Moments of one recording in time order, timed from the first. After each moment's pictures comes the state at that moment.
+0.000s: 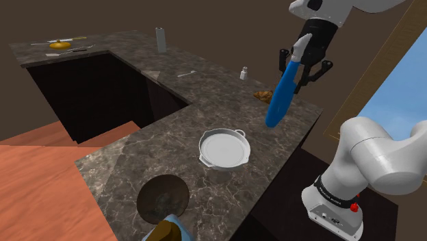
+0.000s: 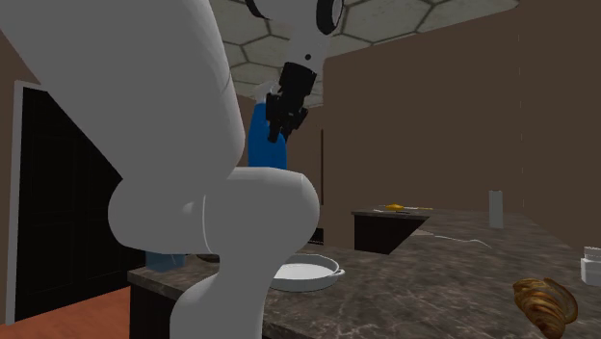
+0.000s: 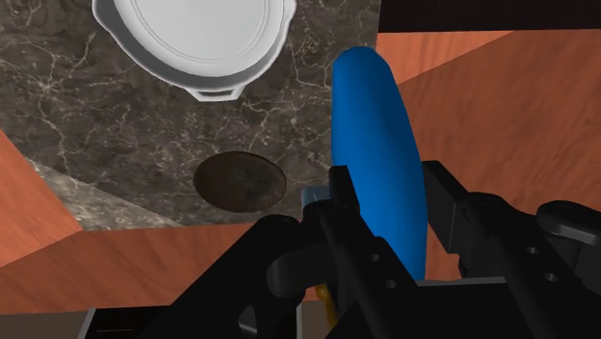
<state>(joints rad) 0.60 -0.97 -0.30 -2.39 0.12 1.56 -1.21</state>
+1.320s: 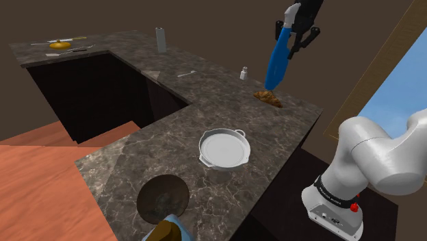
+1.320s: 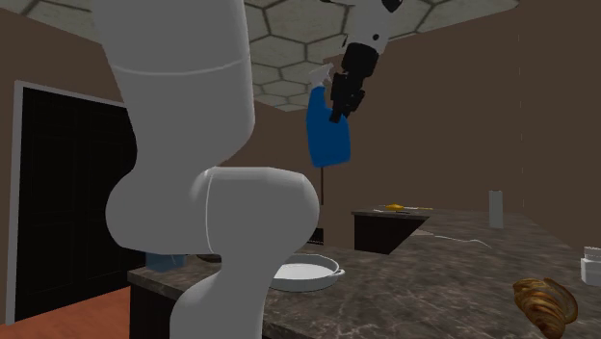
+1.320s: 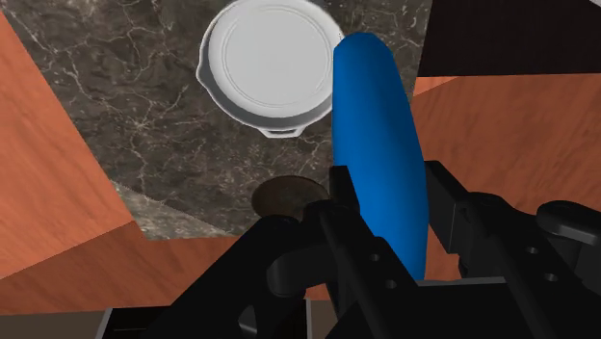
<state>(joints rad) 0.65 -0.71 -0.58 -2.01 0.02 1.42 -1.43</state>
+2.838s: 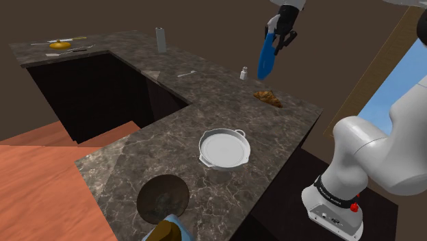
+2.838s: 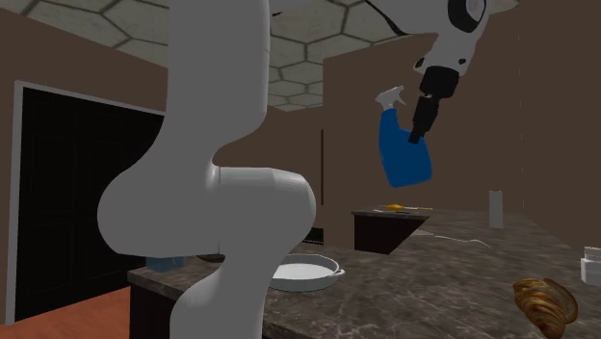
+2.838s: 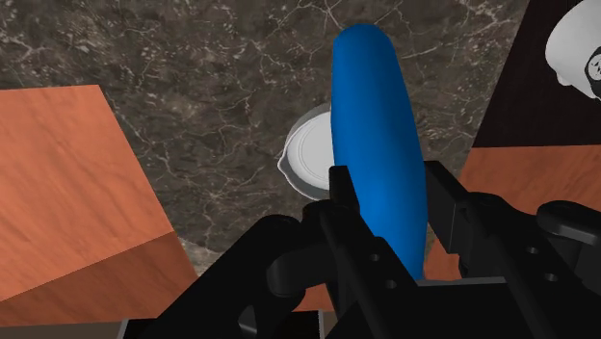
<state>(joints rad) 0.91 -0.25 -1.23 -1.65 0.13 1.42 -1.91</state>
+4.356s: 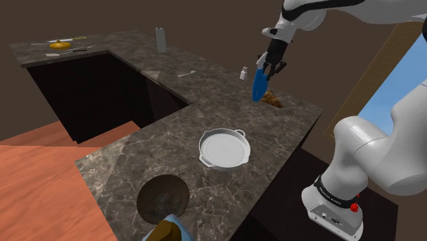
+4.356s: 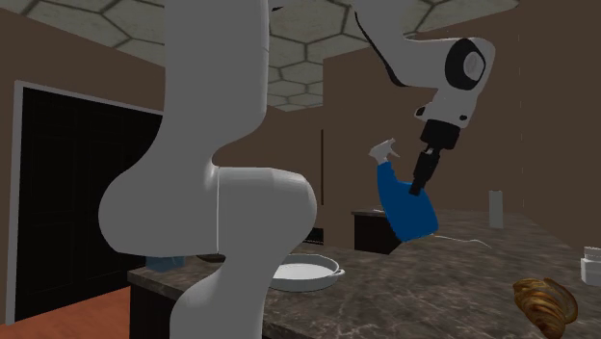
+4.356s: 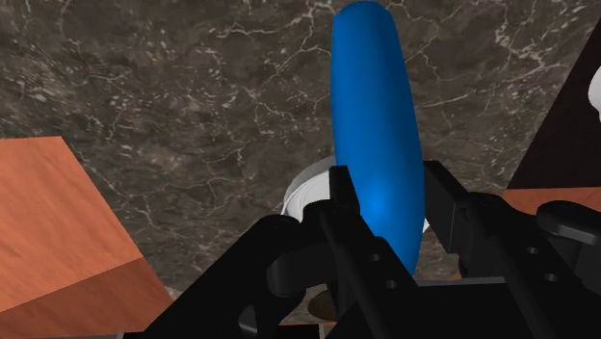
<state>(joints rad) 0.87 -0.28 -1.22 -1.98 0.09 1.72 -1.96</state>
